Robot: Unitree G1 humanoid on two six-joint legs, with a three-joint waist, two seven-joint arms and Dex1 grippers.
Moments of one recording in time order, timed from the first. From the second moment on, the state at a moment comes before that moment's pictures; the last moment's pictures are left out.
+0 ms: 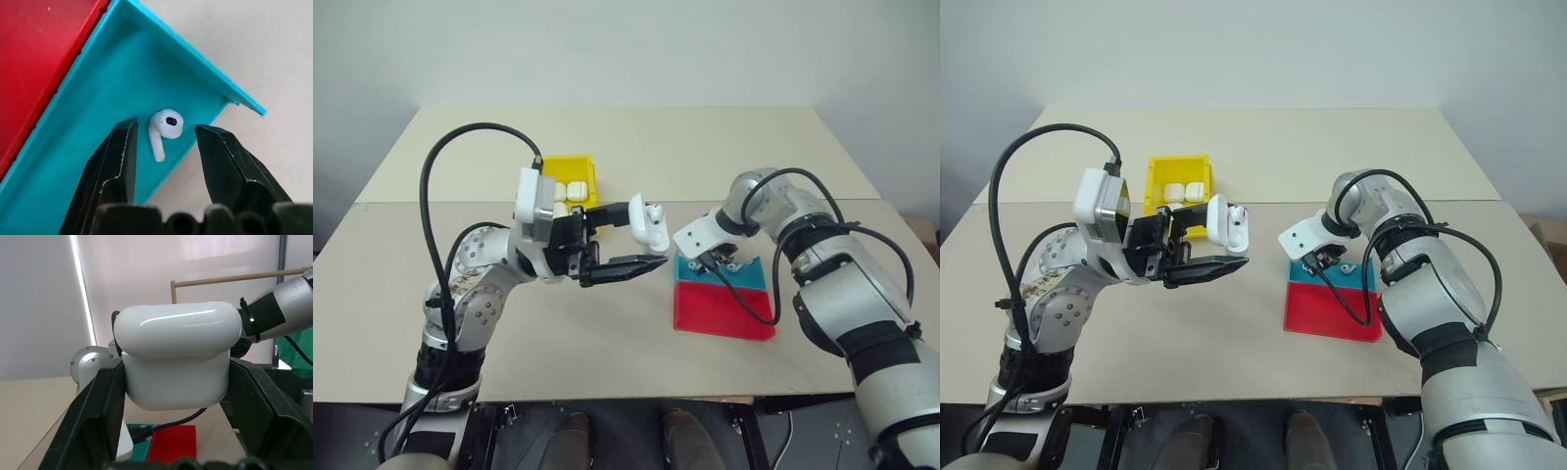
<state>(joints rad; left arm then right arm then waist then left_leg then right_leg) -0.52 0.46 0.01 -0.35 -0.75 0.42 -1.08 -1.31 -0.46 0.62 1.19 -0.47 -0.54 1.38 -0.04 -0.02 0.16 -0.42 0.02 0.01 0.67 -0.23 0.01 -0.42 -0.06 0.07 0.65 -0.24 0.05</state>
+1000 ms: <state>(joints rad) -0.50 0.51 0.02 -0.37 -0.79 0.42 -1.09 -1.27 -0.53 0.48 1.07 -0.40 -0.44 1.45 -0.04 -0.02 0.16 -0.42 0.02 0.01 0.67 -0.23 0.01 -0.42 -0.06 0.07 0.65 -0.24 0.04</state>
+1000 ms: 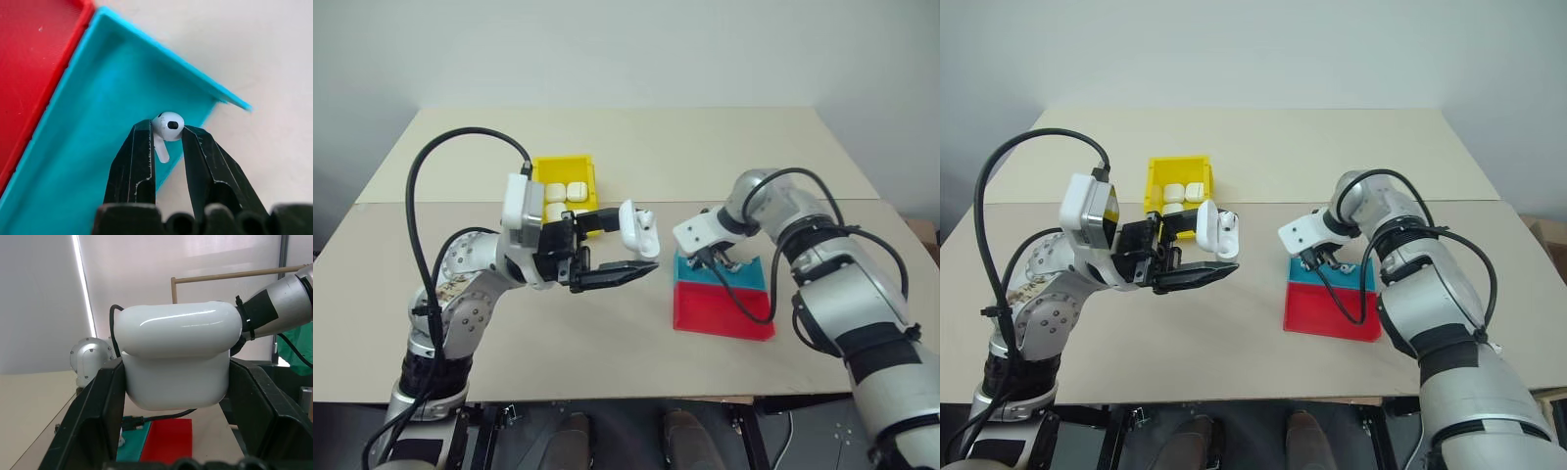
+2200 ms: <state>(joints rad) -0.66 0.40 -0.06 -0.15 -0.75 0.44 -1.19 -0.58 -0.56 -0.39 -0.62 1.37 1.17 0.49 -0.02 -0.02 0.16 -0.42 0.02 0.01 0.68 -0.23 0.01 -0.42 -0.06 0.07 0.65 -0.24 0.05</state>
